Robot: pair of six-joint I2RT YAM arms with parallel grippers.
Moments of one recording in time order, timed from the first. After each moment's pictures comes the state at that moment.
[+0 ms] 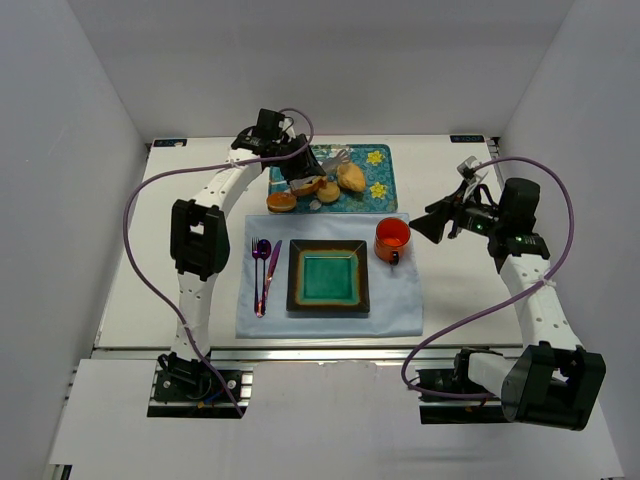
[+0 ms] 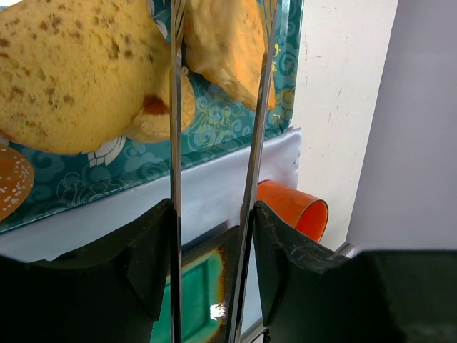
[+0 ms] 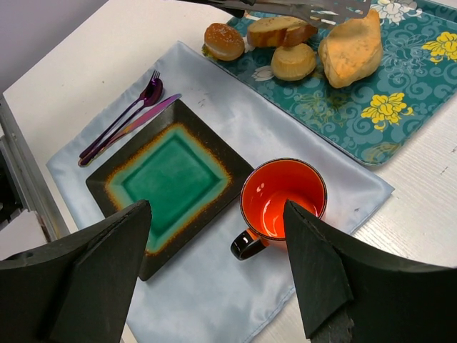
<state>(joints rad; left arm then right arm) -0.34 2.27 2.10 -0.64 0.46 -0.66 -0.09 1.12 0.88 -0.18 -1.02 -0.09</state>
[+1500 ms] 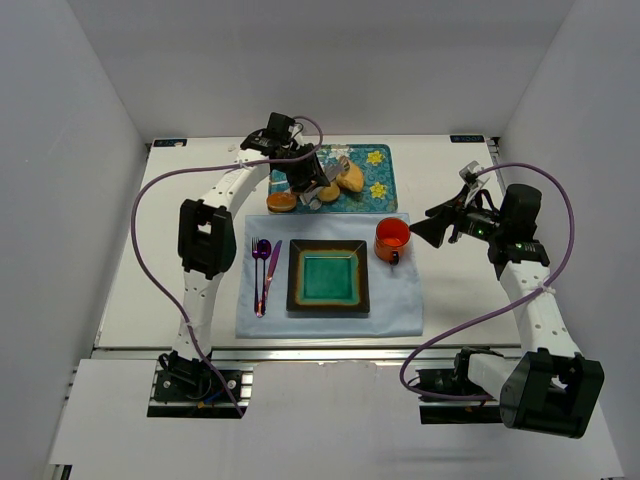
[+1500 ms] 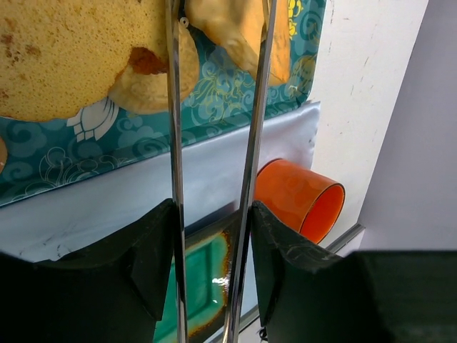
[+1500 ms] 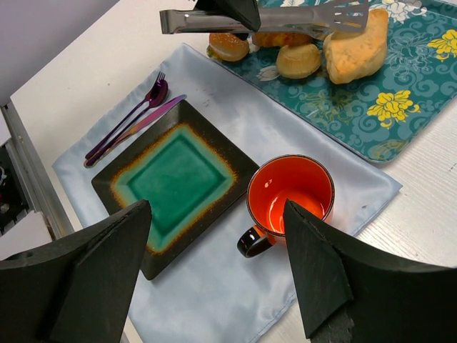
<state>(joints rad) -0.37 2.32 2.16 -0.76 0.46 -0.63 -0.10 1.08 0.82 -0.14 -1.04 -0.05</state>
